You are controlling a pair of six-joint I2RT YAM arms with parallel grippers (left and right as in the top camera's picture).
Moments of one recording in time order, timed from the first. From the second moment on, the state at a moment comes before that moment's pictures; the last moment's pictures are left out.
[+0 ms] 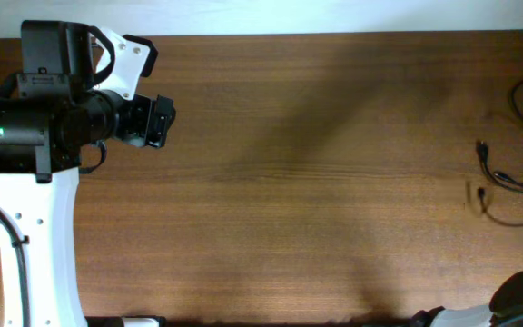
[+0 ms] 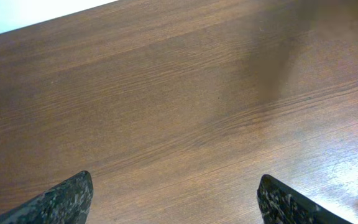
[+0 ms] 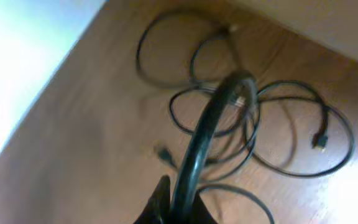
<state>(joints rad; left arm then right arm) -0.03 1.53 2.06 -1.46 0.18 0.24 -0.77 1.67 1.83 -1.04 -0.13 0.29</state>
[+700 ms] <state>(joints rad) -0.03 1.53 2.06 -1.50 0.25 0.28 -0.74 1.85 1.83 -0.95 -0.89 0.18</state>
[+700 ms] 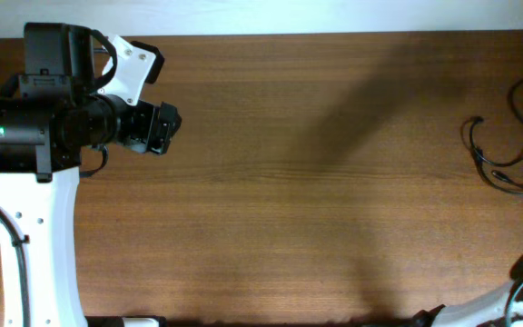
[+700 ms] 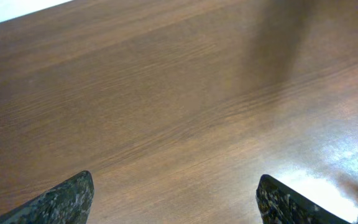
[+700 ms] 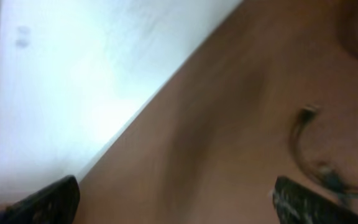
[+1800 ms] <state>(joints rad) -0.21 0.73 2.01 -1.64 0.13 0.24 -0.17 0.13 1.83 -1.69 -0.42 -0.02</state>
